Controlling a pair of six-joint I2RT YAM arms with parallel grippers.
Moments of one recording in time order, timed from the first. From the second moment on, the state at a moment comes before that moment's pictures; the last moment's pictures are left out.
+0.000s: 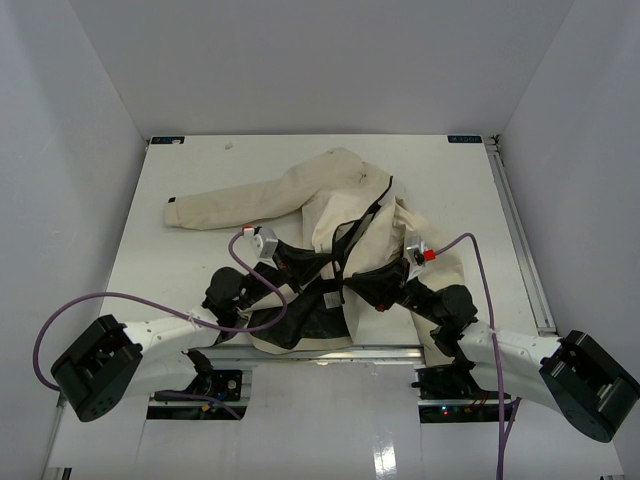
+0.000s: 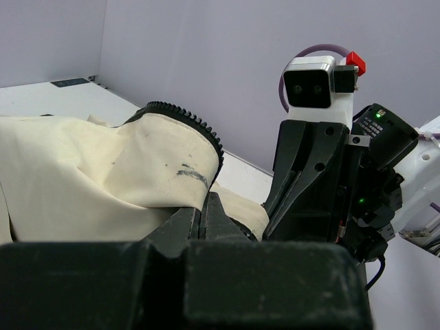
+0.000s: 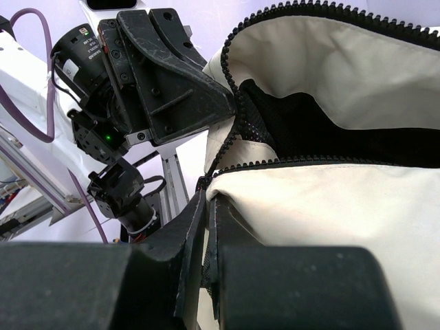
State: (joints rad) left arm -0.81 1.13 0.32 1.15 0.26 -0.42; right arm 0.79 1.00 0.11 1.23 -0.39 0.58
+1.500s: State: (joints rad) left arm -0.81 1.16 0.30 1.24 0.31 -0.44; right arm 0.79 0.97 0.13 1.22 -0.37 0.57
